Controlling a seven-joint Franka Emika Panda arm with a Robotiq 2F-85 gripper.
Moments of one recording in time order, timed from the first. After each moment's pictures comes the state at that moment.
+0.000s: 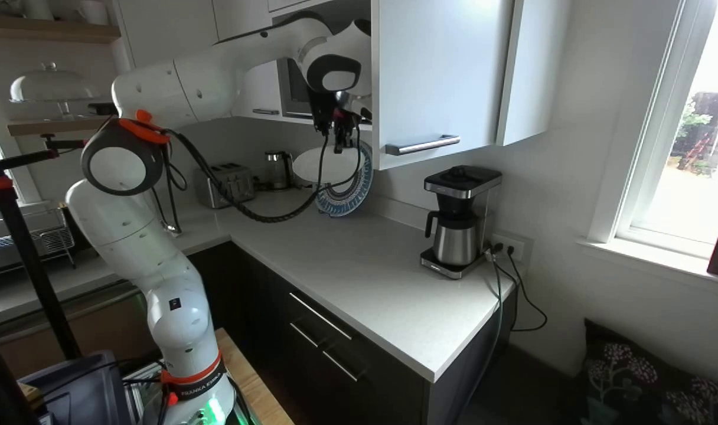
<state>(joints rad) -0.18 -0.28 -0.17 -1.65 0.61 1.39 0.21</state>
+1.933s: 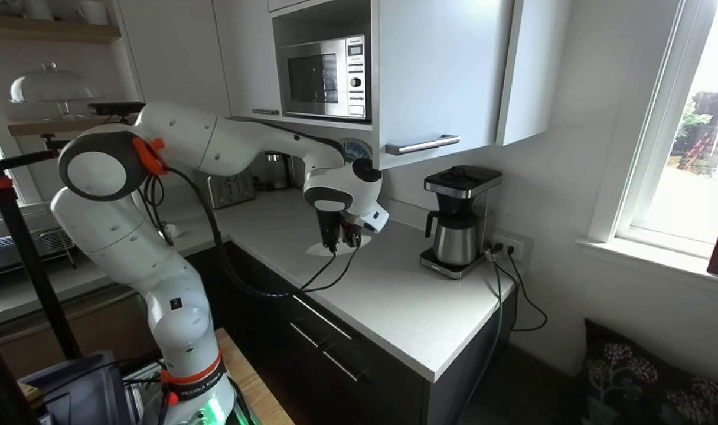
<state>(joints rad) -0.16 -0.36 -0.18 -2.41 0.65 2.03 -0.22</state>
